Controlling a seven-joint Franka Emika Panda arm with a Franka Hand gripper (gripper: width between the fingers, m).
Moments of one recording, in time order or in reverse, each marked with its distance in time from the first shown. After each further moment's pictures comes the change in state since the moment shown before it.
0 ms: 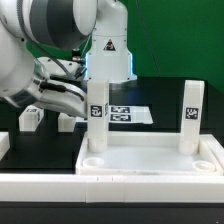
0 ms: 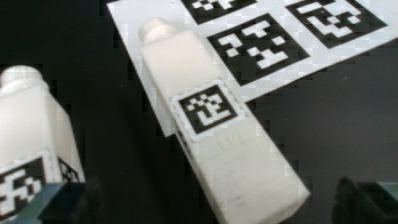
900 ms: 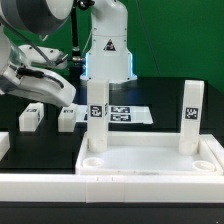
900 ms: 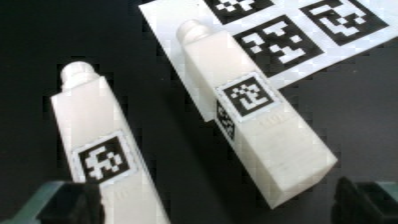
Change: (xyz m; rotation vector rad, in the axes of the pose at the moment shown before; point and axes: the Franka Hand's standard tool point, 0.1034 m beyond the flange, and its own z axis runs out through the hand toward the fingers) arm -0.006 0.027 -0.031 0.026 0.009 0.006
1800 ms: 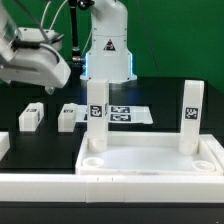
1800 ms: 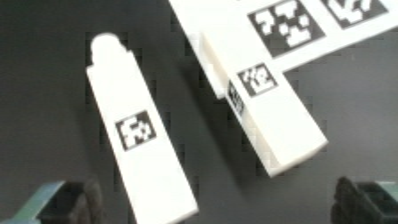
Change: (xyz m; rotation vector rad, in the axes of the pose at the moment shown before) arm -0.011 0.013 -0.024 -0.019 0.058 -0.039
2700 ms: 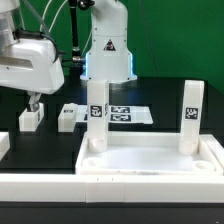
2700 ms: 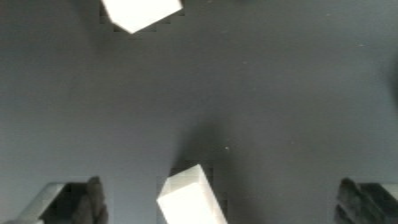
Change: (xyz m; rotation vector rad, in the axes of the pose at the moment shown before) arm 0.049 -0.015 -0.041 -0.010 0.615 -0.011
